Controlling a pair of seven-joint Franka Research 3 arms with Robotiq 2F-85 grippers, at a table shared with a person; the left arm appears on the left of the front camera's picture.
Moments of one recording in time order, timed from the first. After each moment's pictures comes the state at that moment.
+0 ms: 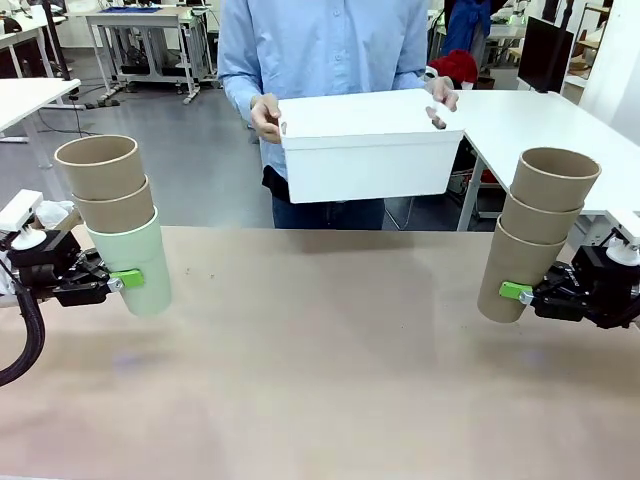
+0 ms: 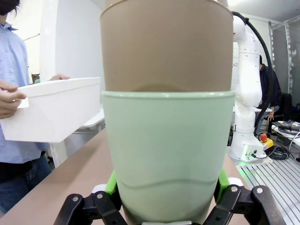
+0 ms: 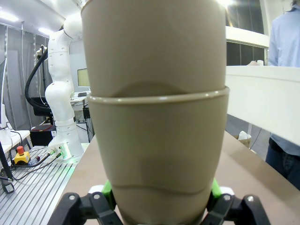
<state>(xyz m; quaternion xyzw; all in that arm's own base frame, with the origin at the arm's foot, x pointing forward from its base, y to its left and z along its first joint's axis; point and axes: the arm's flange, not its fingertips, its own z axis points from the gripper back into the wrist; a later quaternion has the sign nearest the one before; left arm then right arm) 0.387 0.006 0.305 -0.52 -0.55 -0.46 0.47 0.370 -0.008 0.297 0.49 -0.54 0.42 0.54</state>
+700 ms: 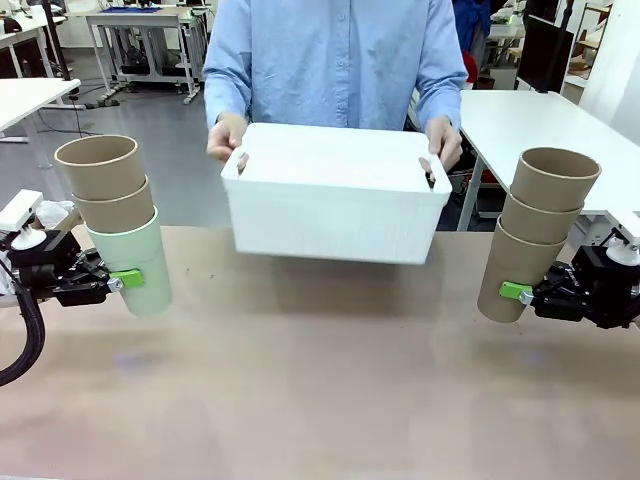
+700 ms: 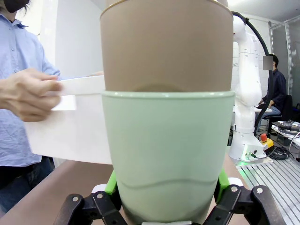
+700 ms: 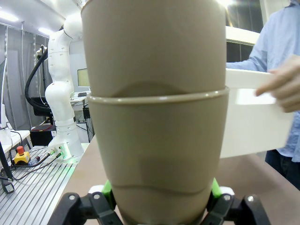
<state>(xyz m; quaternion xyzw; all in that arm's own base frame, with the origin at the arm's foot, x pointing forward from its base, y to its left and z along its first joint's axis) 0.387 0.006 0.305 -0.52 -0.55 -0.46 0.47 0.370 -0.008 0.297 0.49 -0.54 0.42 0.54</state>
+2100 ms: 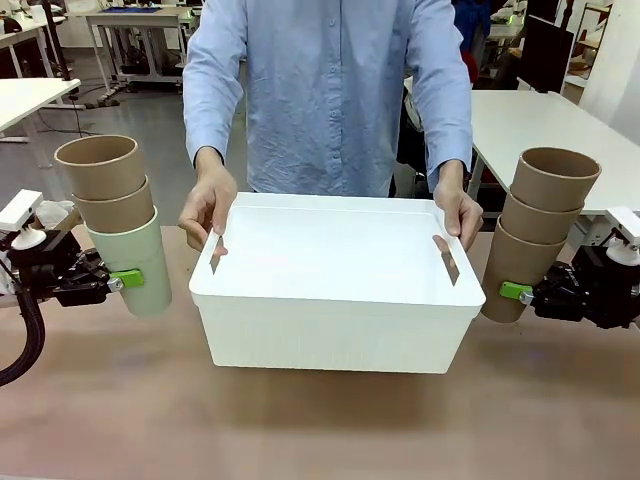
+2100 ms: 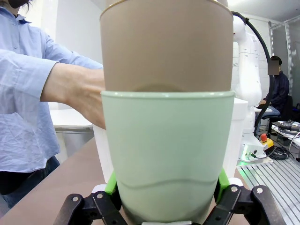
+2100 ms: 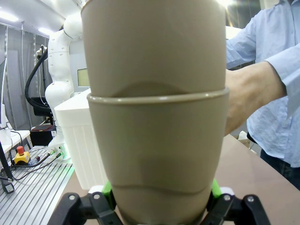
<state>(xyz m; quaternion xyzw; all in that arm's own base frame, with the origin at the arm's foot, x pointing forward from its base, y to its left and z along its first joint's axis) 0.387 0.006 0.305 -0.52 -0.55 -0.46 0.47 0.370 -0.008 0.297 0.49 -0.54 0.42 0.54</state>
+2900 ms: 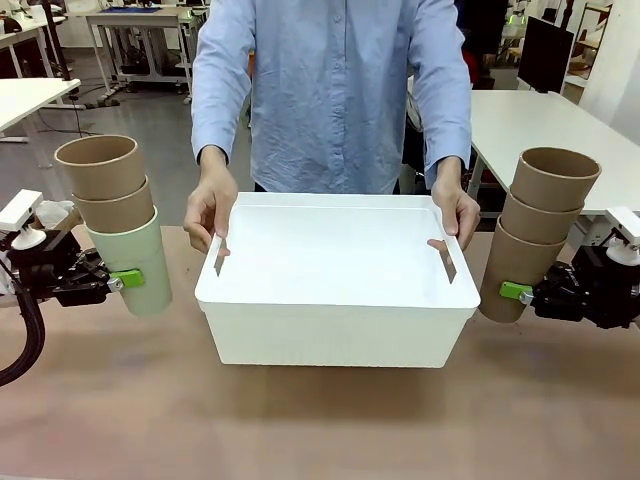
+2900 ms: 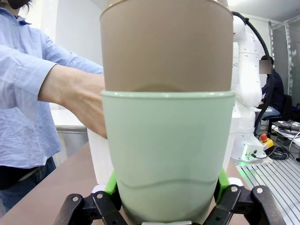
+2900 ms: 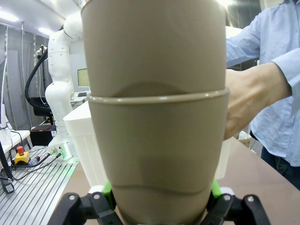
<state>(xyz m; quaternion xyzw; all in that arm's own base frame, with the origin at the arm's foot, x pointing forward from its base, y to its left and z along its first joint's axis) 0.387 0.006 0.305 -0.52 -0.55 -0.46 0.47 0.370 -0.008 0.297 0.49 -0.54 0.42 0.54</state>
